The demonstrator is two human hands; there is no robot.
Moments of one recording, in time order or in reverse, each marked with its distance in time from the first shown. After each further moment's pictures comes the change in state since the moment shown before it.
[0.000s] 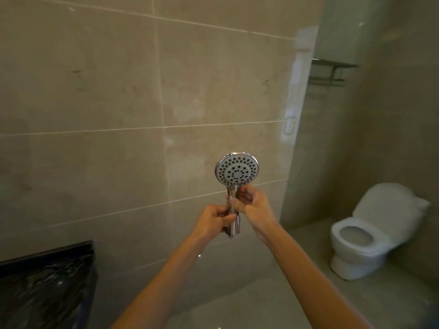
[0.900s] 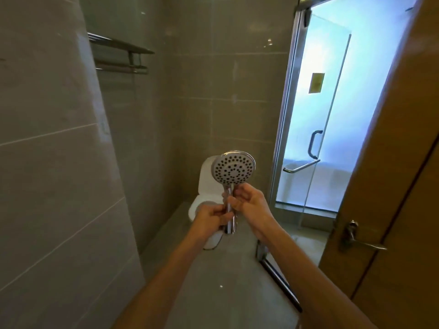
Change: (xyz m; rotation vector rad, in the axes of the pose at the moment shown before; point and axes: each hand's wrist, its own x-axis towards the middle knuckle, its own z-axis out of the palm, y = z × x) left_hand 0.222 0.037 0.360 -0.011 -0.840 0.193; right_hand 0.009 0.020 -0.360 -0.225 0.782 -0.001
